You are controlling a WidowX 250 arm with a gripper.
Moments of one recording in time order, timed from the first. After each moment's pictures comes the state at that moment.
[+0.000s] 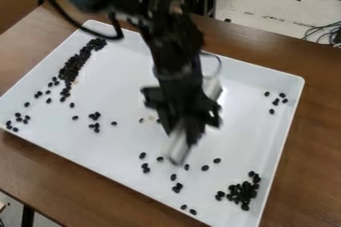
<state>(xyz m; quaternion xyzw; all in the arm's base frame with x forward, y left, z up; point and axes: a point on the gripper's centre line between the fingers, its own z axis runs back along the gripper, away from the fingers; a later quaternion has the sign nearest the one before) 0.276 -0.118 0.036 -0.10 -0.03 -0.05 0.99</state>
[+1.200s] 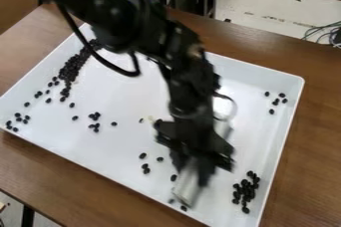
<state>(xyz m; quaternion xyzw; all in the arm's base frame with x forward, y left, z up) 0.264 -0.085 -0.004 -0.05 0.03 0.00 1.00</state>
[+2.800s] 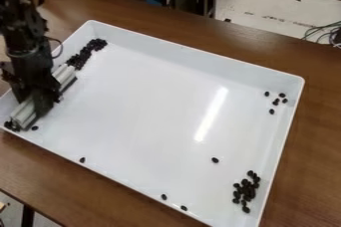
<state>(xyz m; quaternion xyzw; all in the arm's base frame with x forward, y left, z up) 0.258 0.108 -0.001 0.03 0.05 0.00 1.00</state>
